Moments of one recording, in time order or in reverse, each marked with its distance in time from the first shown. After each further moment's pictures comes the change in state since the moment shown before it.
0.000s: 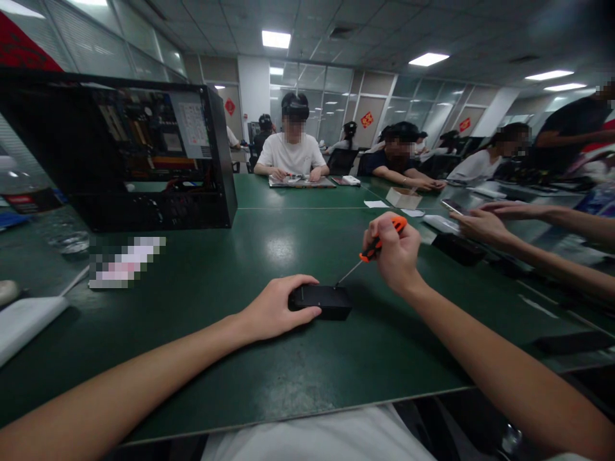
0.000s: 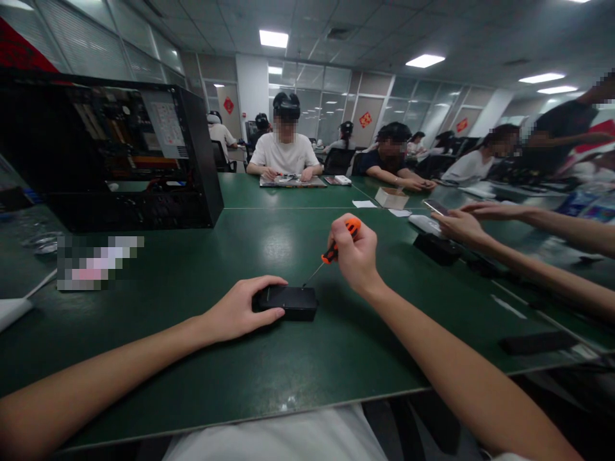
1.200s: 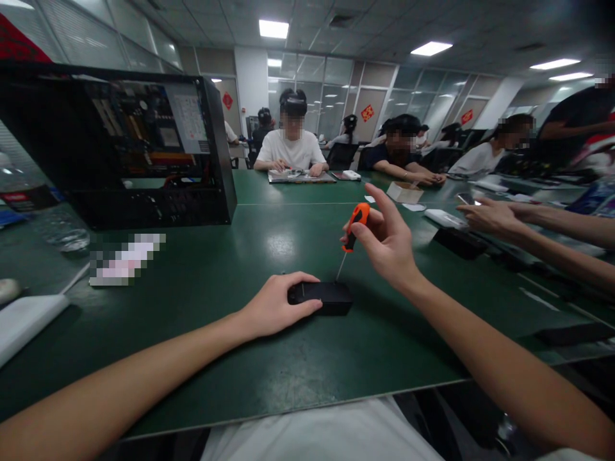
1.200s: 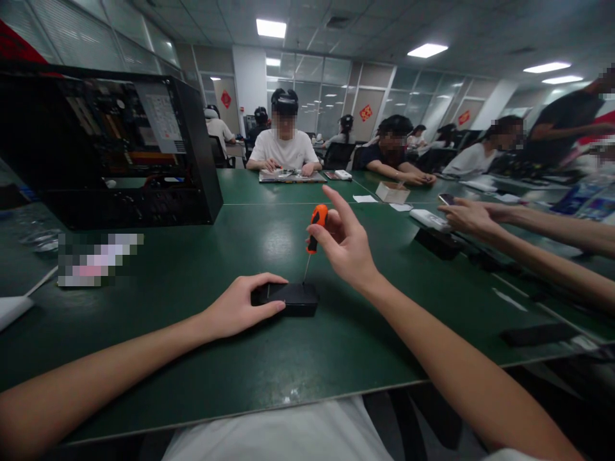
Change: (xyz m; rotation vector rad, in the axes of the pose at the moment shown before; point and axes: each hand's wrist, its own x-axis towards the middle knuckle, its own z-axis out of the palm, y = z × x) left_hand -0.001 0.009 0.000 -0.081 -0.013 -0.135; right_hand -0.002 -0.001 0.004 -0.038 -0.217 -0.054
